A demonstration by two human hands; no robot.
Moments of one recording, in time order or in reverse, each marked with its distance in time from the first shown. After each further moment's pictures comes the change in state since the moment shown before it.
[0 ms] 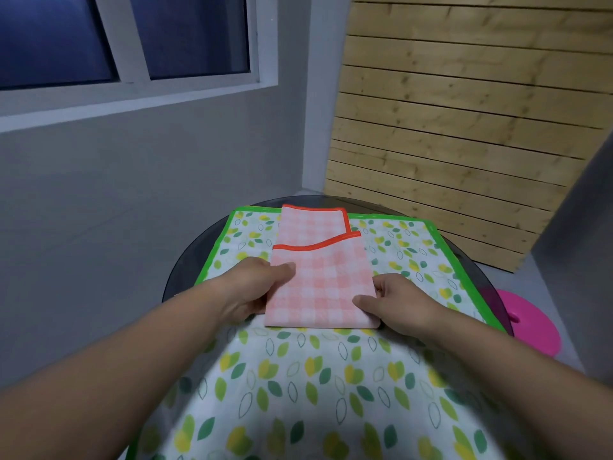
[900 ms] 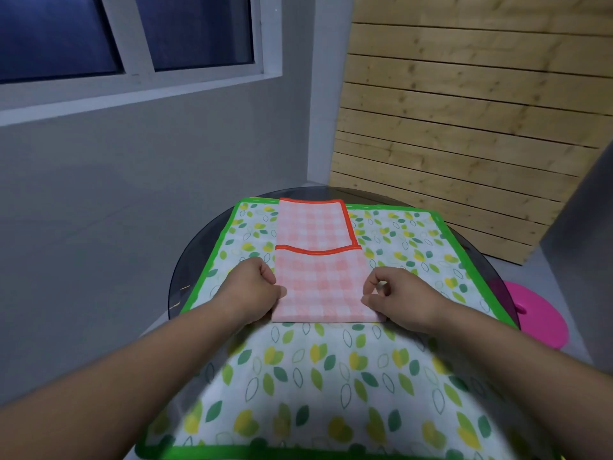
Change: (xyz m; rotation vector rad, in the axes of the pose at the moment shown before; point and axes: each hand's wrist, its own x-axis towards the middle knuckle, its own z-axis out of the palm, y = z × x) left_hand -0.016 -0.029 0.000 0.504 0.336 0.198; right_hand 0.001 0.014 0.001 -0.156 0.010 -0.069
